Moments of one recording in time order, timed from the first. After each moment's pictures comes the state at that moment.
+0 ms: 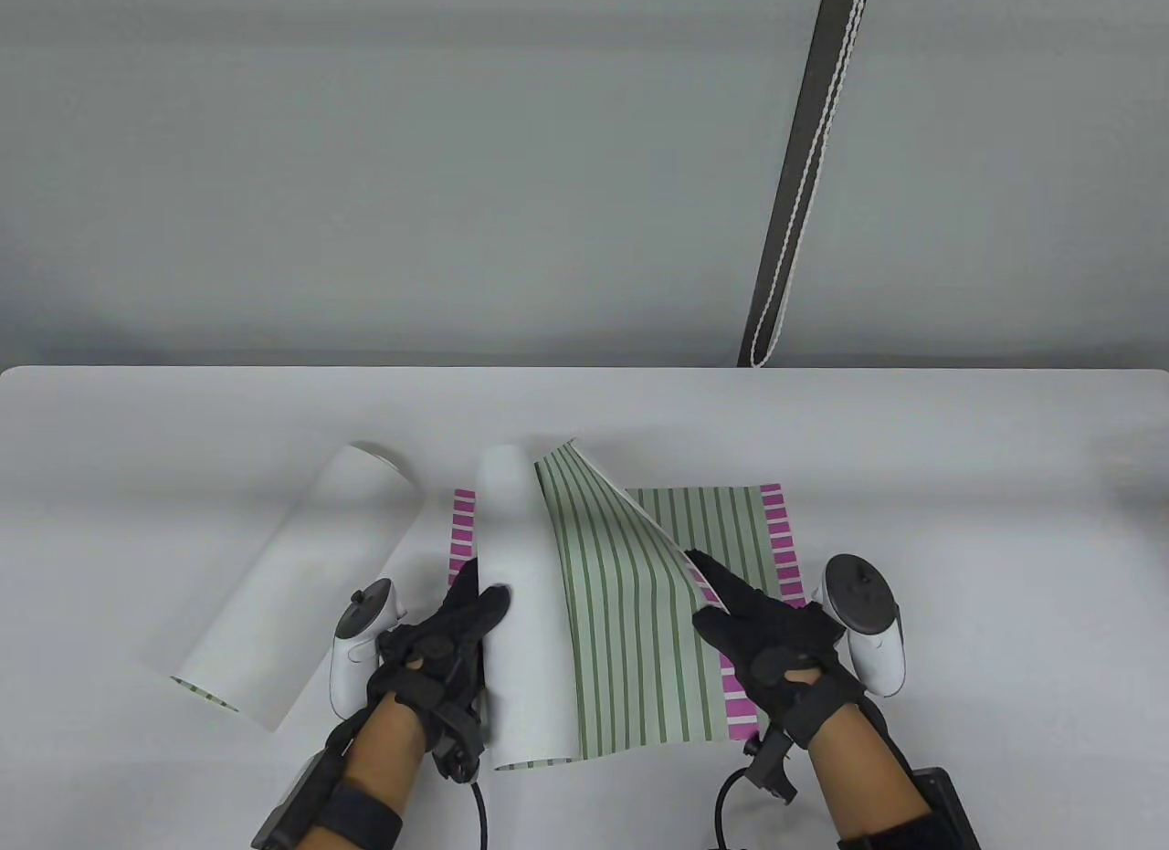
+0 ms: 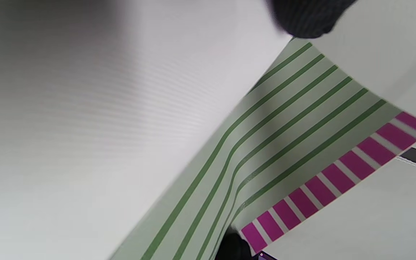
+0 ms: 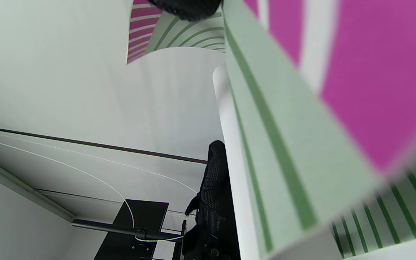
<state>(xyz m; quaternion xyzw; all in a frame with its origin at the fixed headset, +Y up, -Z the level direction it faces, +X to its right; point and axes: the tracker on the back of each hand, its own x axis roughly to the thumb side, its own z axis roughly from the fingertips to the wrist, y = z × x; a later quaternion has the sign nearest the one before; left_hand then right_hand) -0.186 -0.783 -0.327 -0.30 -0.05 0.76 0.58 0.169 -0.700 -0.312 0.19 0.17 0.72 0.65</state>
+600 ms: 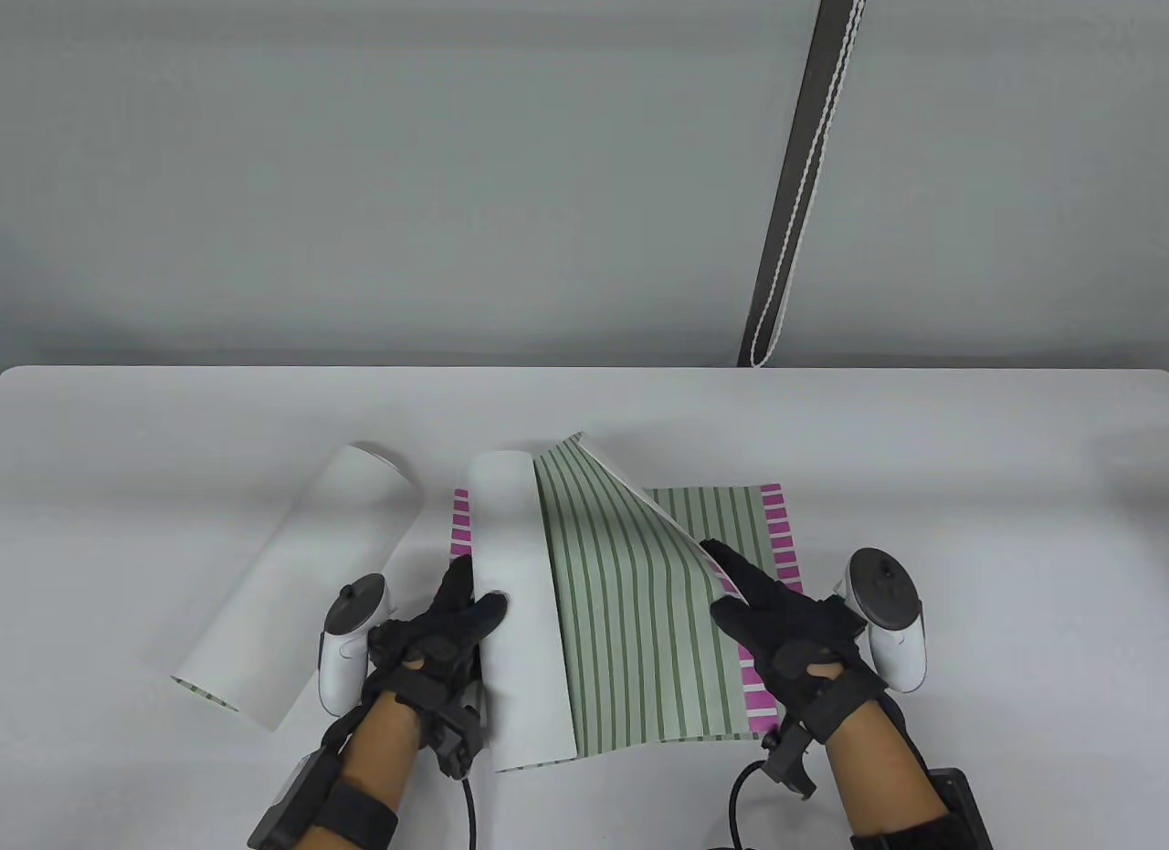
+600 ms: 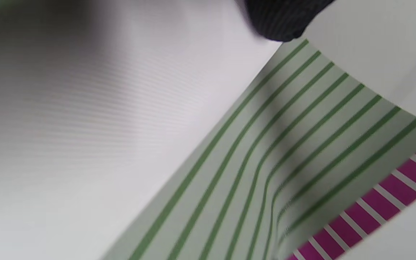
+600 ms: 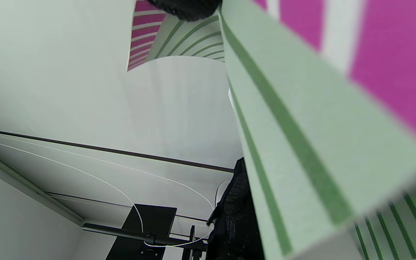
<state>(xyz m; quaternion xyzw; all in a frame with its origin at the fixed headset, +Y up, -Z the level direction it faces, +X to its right) -0.198 -0.781 -0.331 -0.29 -0.05 0.73 0.62 0.182 -0.687 -0.312 0.20 0.15 0.71 0.66</state>
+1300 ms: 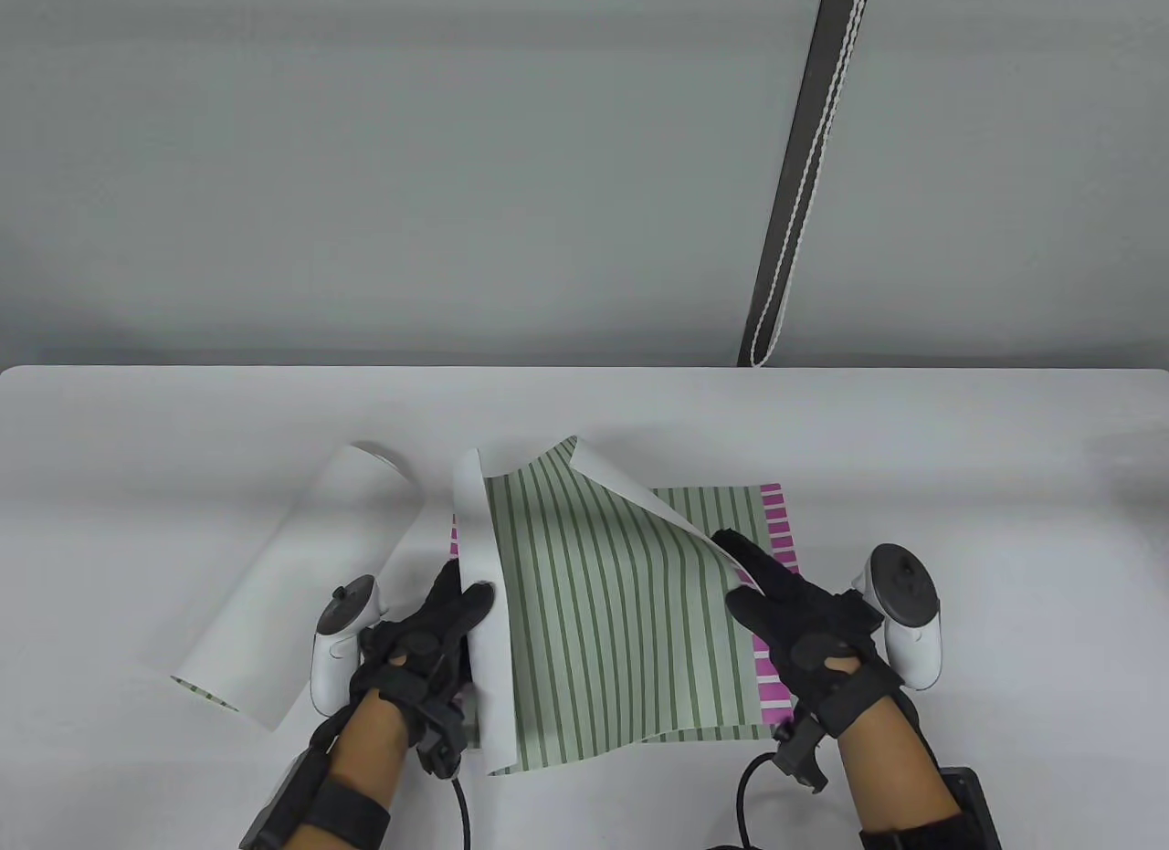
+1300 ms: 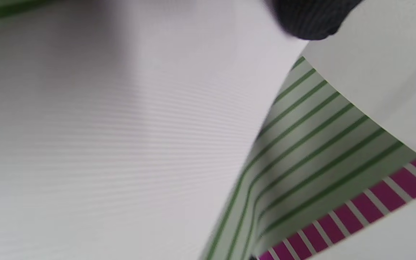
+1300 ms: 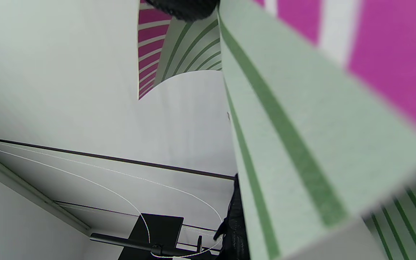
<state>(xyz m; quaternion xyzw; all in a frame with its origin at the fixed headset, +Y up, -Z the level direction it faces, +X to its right) -0.203 -0.783 -0.329 -0.30 -0.04 0.76 0.58 0.198 -0.682 -0.315 0.19 0.14 0.70 0.67</state>
